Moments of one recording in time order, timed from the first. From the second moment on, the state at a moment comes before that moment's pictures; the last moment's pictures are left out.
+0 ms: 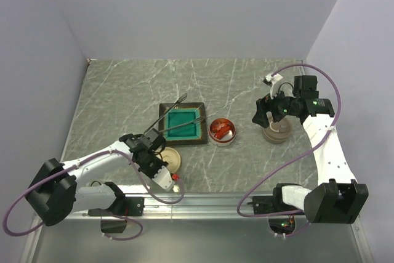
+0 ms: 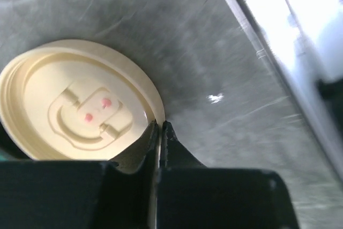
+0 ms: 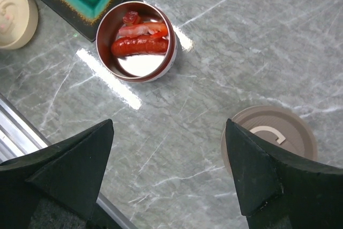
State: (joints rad) left arm -0.70 1.19 0.60 -0.82 0.34 1.52; right arm -0.04 1.18 1.16 -0.90 -0.63 -0.48
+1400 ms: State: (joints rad) left arm -0.75 1.65 1.61 -1.33 1.38 0.86; right arm 0.48 0.80 1.00 -0.83 -0.95 -1.11
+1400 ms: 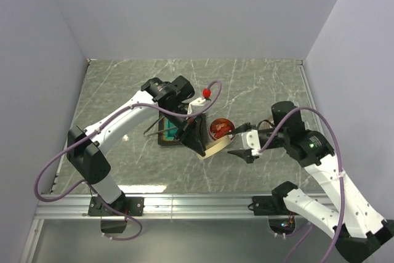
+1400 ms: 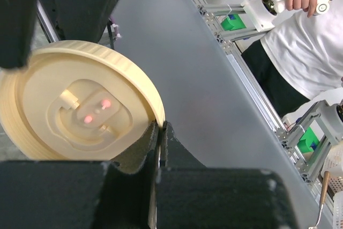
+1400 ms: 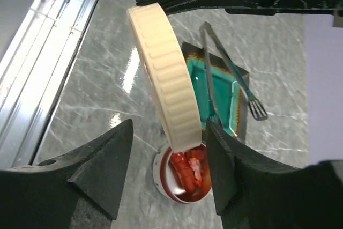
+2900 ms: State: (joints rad) left arm -0.85 1.26 1.30 -0.56 0.71 0.26; right arm 0.64 1.06 1.24 -0.90 -0.66 -0.78
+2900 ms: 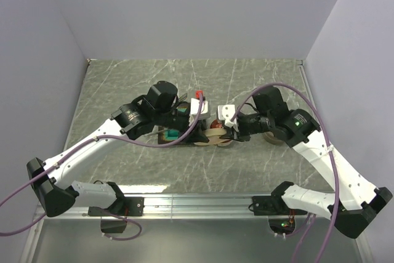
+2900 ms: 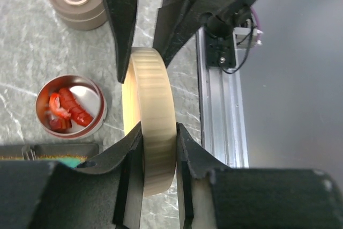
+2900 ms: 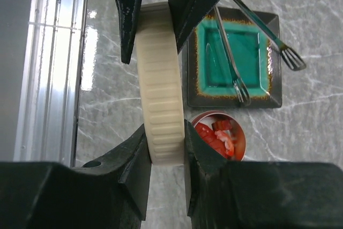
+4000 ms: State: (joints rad) left arm -0.44 1.17 1.00 0.32 0.78 -0.73; right arm 0.24 1.03 0.92 0.32 -0.86 0.96
